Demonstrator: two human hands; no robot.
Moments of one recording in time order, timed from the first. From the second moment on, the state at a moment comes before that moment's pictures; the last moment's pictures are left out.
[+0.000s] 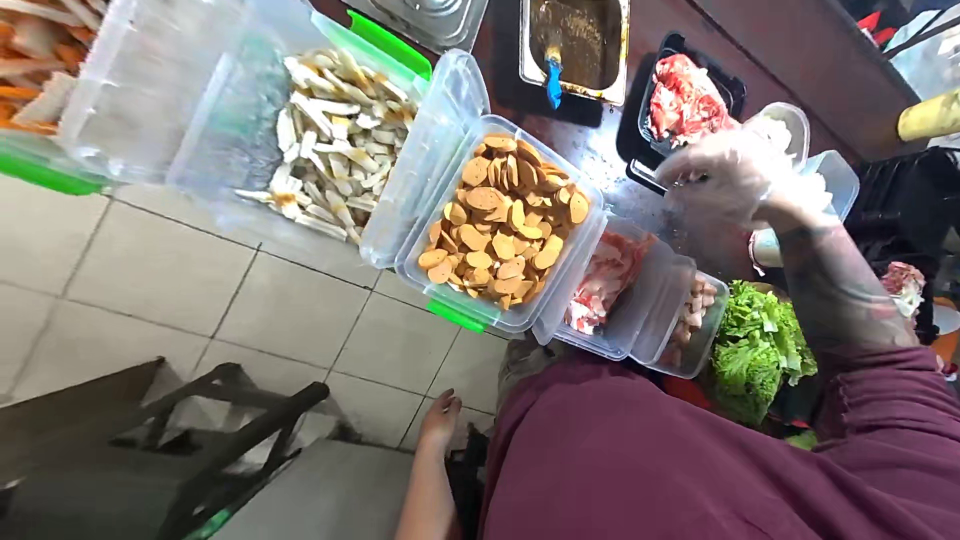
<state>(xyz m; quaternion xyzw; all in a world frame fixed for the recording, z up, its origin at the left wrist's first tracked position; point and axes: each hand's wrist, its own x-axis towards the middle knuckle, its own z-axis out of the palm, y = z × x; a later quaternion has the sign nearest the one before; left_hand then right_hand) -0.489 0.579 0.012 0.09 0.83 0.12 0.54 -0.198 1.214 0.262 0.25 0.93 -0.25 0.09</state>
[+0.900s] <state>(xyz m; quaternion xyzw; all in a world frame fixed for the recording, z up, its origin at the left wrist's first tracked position) -0.474 0.562 0.028 0.07 0.82 0.14 0.55 -0.187 1.084 0.273 0.29 0.82 -0.49 -0.04</state>
